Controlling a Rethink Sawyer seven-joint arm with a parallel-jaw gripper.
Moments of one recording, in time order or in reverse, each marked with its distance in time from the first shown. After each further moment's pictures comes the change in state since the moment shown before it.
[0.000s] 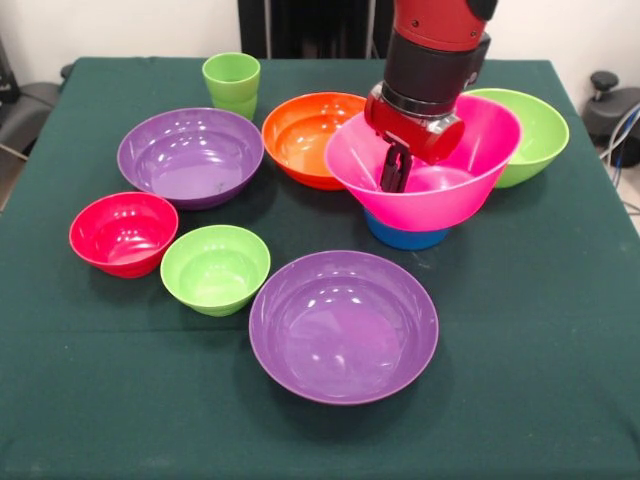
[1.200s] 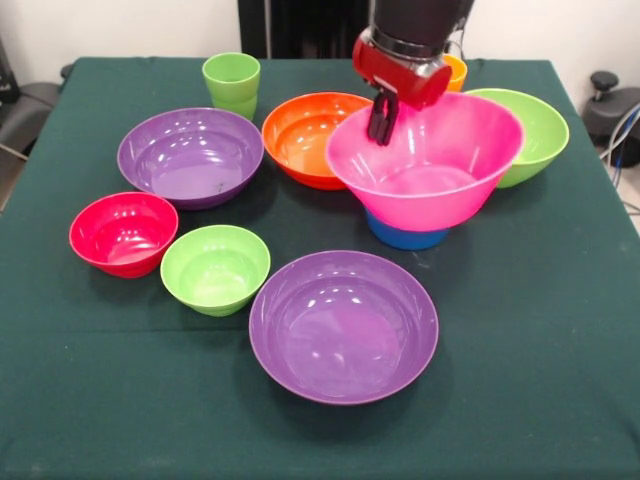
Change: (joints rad) arm 0.008 -0.125 -0.033 0.154 -0.039 0.000 0.000
